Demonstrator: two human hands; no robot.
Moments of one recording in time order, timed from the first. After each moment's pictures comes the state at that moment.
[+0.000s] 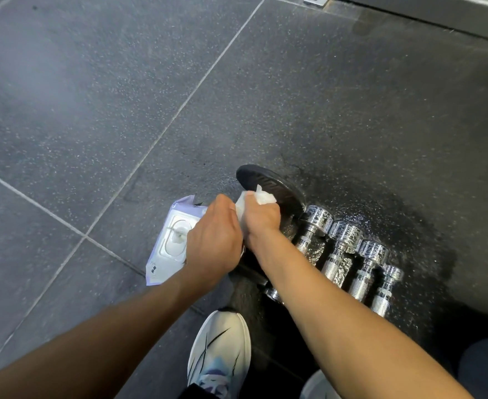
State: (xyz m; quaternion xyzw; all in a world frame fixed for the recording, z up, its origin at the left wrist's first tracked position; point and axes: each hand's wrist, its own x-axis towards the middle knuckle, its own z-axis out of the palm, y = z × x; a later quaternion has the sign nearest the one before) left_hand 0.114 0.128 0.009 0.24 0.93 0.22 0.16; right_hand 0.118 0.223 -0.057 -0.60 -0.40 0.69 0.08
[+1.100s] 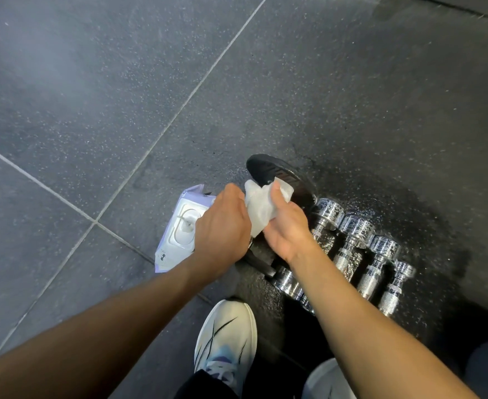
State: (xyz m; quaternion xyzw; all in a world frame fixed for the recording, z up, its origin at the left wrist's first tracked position) left_hand 0.110 0.126 0.011 0.23 0.93 0.21 0.17; right_hand 0.164 0.236 -0.048 -0.43 -0.22 0.87 0.08
